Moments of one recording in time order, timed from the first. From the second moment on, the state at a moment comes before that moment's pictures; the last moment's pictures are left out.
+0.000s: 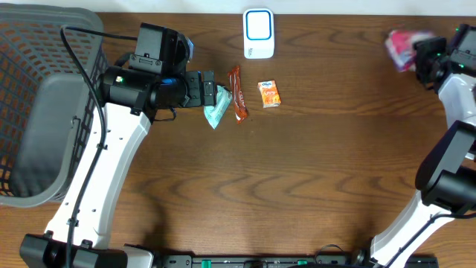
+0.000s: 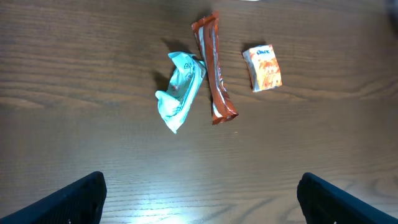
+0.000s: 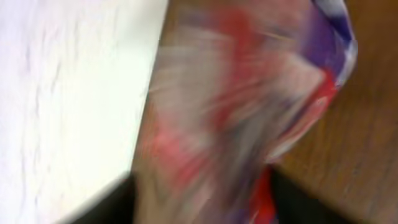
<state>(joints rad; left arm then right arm) -0.25 1.54 1.57 -1.05 0.18 -0.31 -0.38 2.09 1.62 -0.25 -0.21 0.97</state>
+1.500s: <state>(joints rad) -0.25 1.54 1.57 -1.05 0.18 -0.31 0.50 2.04 1.62 -0.65 0.09 0.18</state>
